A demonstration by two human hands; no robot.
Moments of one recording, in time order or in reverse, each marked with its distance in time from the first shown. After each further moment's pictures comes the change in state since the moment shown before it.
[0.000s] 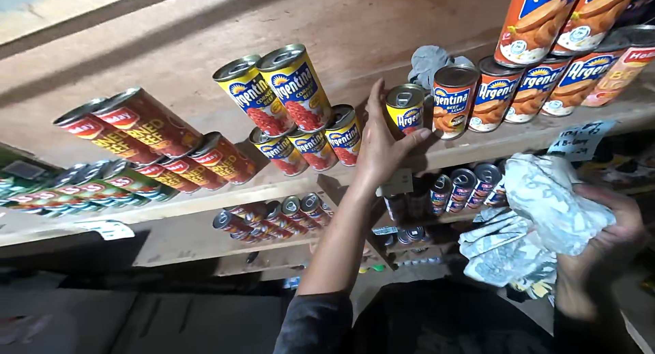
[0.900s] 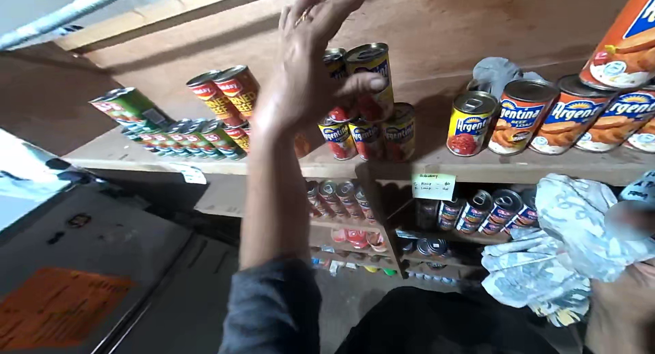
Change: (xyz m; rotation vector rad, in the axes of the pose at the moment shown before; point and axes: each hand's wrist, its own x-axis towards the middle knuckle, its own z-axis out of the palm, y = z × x) left_hand 0.008 0.076 -0.178 0.838 0.055 0.381; right_hand 0.006 0.015 0.022 0.219 -0.110 -0.063
